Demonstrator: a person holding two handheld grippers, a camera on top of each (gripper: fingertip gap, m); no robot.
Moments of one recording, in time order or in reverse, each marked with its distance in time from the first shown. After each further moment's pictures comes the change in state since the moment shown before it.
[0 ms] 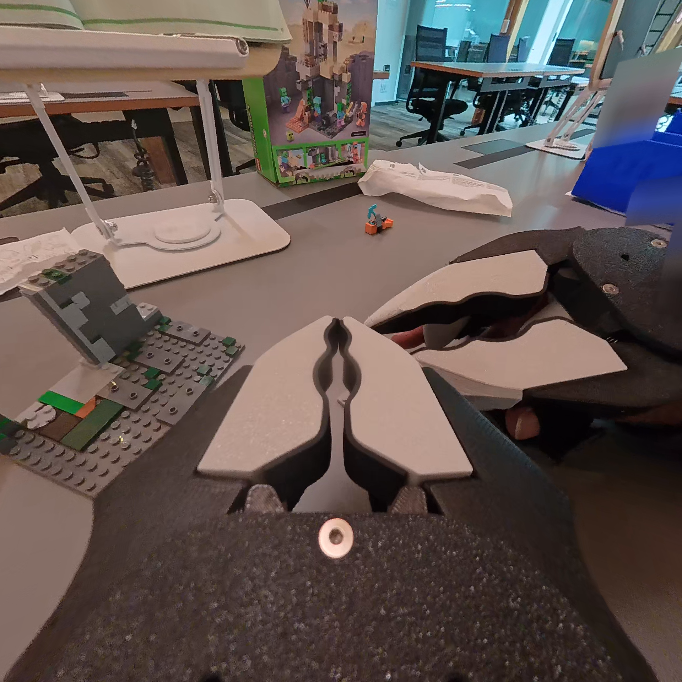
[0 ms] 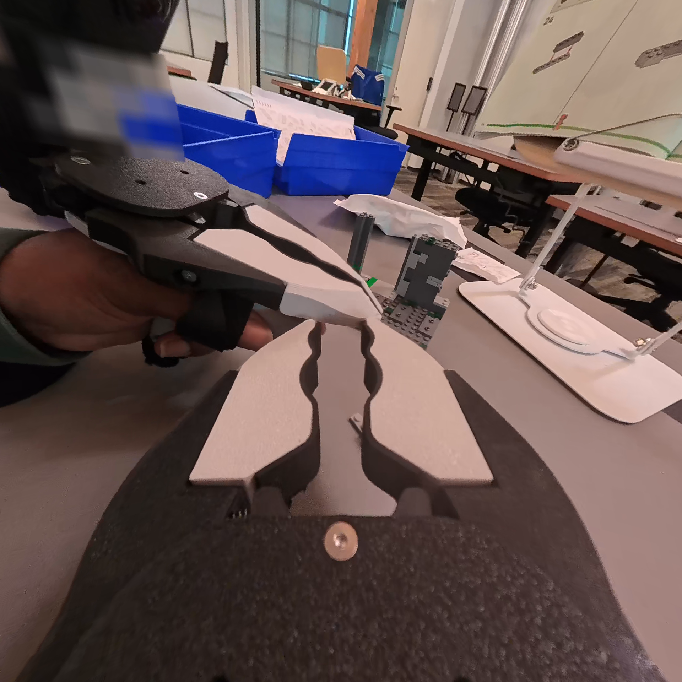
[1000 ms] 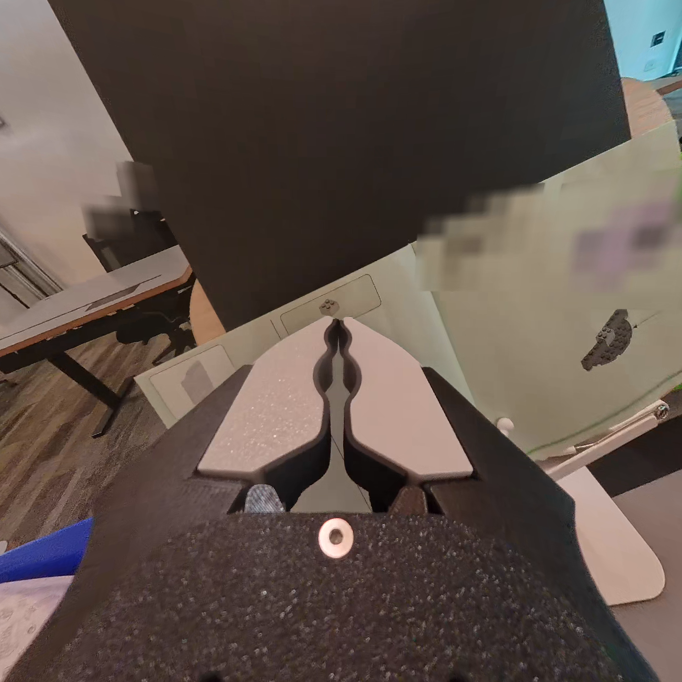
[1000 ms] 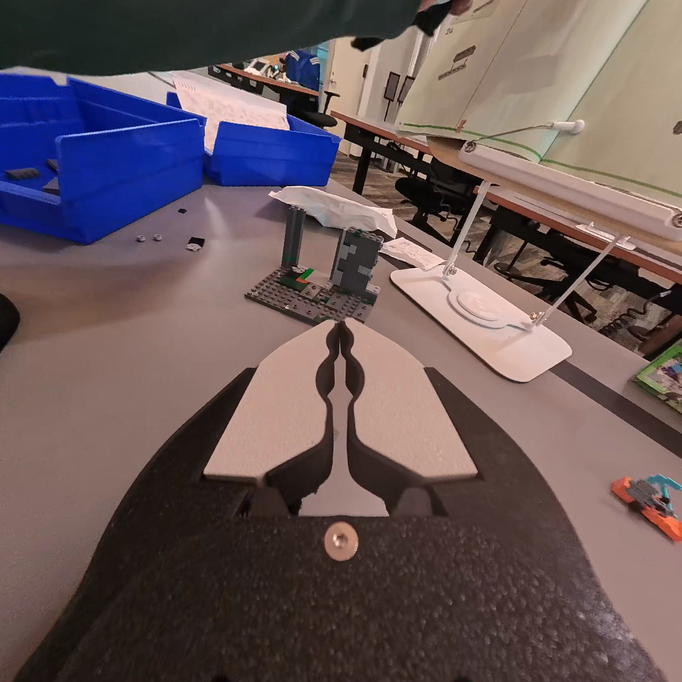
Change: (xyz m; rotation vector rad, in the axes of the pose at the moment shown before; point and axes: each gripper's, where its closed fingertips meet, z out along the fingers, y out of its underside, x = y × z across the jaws) left arm -0.251 -0.287 0.113 0.067 -0.559 0.265; right arm 0.039 -0.005 -0.022 -0.030 0.166 -0.028
